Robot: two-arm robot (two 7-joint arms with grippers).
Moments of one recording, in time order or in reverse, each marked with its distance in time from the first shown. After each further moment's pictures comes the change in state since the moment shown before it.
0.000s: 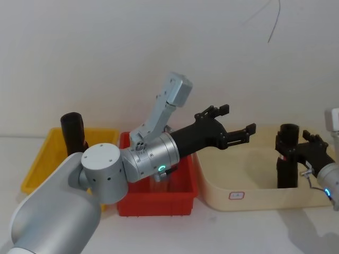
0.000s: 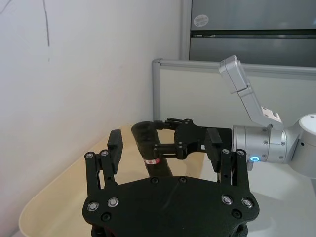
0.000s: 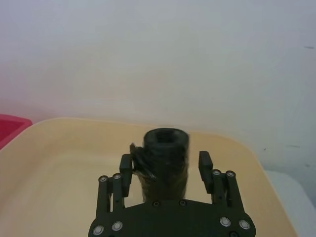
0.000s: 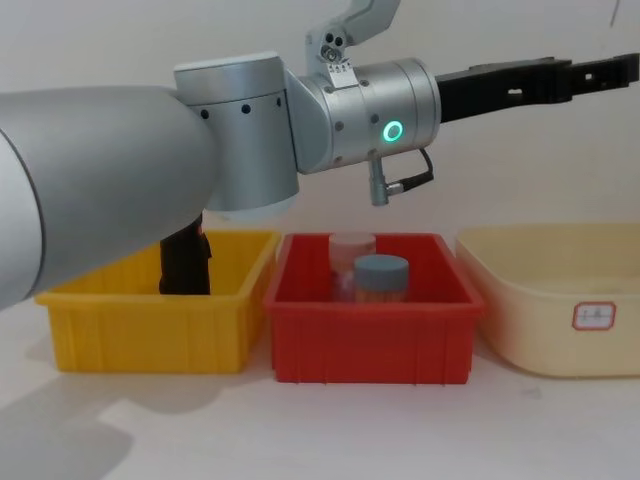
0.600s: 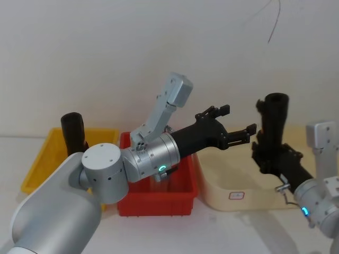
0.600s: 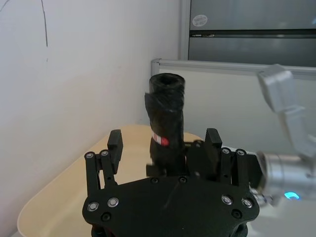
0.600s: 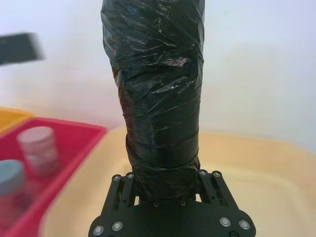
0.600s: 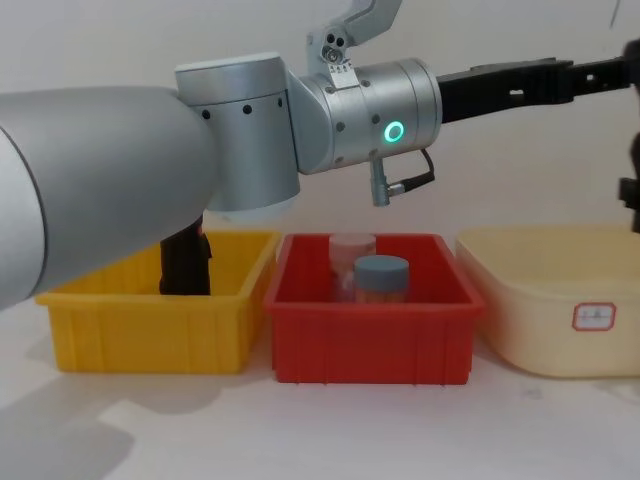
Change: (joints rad) left arm -0.001 -0.002 0.000 0.003 0.001 0.000 -0.003; right arm -0.167 -0.057 -0.032 -0.230 0.044 -0.022 -0.016
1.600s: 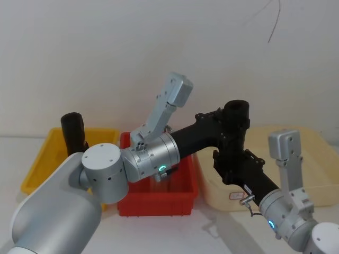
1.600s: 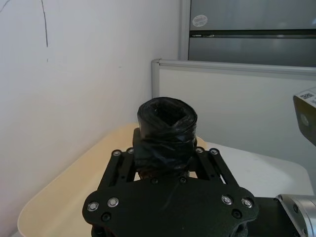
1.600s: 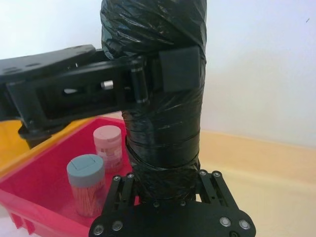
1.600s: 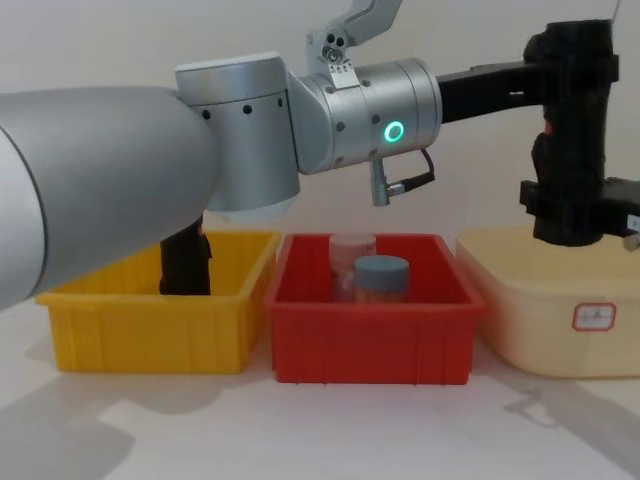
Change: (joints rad) left arm 0.000 0.000 0.000 0.000 0.000 0.000 0.000; right arm -0.046 -0.034 -0.114 -0.084 -0.005 -0.017 0.000
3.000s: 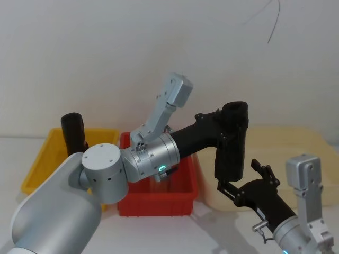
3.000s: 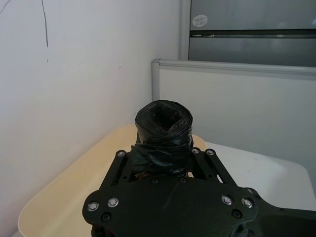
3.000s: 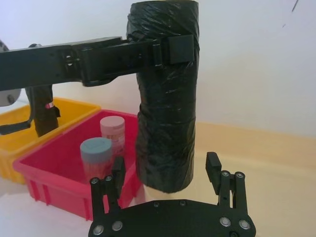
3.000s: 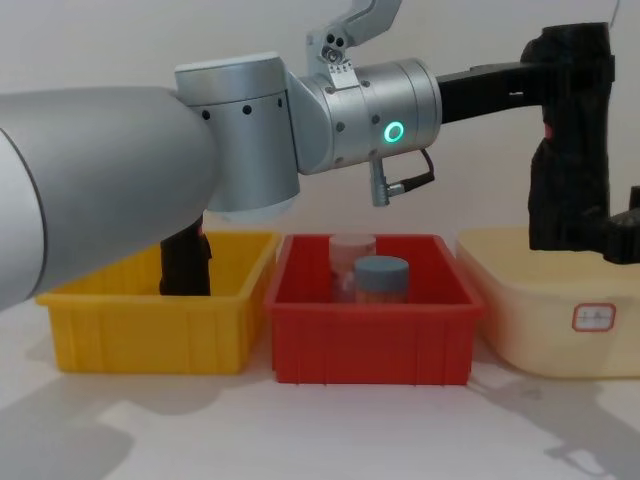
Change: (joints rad) left arm 0.001 0.000 -0.001 -0.002 0.002 0.000 0.002; right arm -0.179 0.068 0.003 -0.172 0.015 -0.049 -0.068
